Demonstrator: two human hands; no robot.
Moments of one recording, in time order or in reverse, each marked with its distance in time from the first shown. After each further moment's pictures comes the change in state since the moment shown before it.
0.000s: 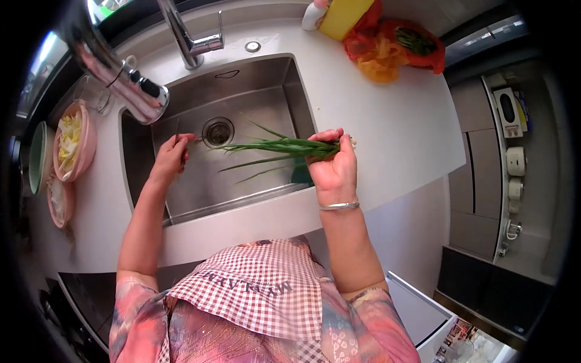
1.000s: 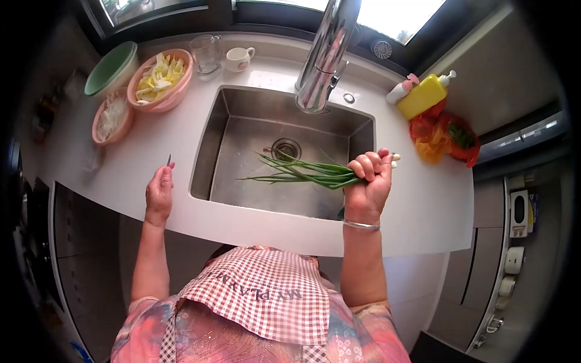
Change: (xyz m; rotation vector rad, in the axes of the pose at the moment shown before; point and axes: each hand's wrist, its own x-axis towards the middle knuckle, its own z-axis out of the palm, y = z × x) left_hand -0.226 -0.076 -0.120 0.307 0.839 0.383; right_hand -0.062 0.081 0.061 -0.083 -0.565 0.166
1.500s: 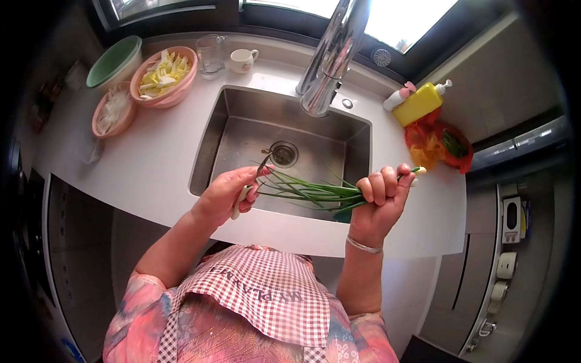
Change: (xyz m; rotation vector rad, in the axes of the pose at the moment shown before) left_hand -0.018 0.149 0.070 -1.020 -0.901 -0.480; right_hand -0.045 -0.006 0.035 -0.183 -0.357 -0.090
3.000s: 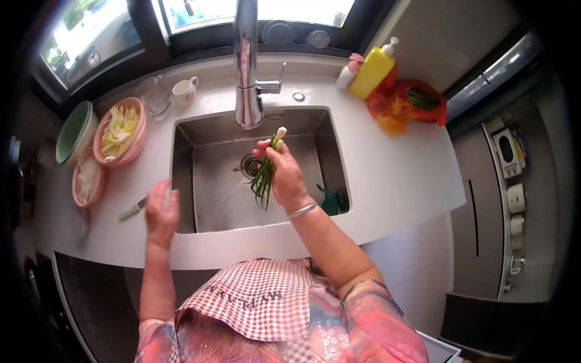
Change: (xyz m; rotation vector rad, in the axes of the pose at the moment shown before) left_hand 0.010 0.010 -0.100 1.510 0.670 0.741; right_hand 0.035 0.104 -0.077 -0.540 0.217 0.346
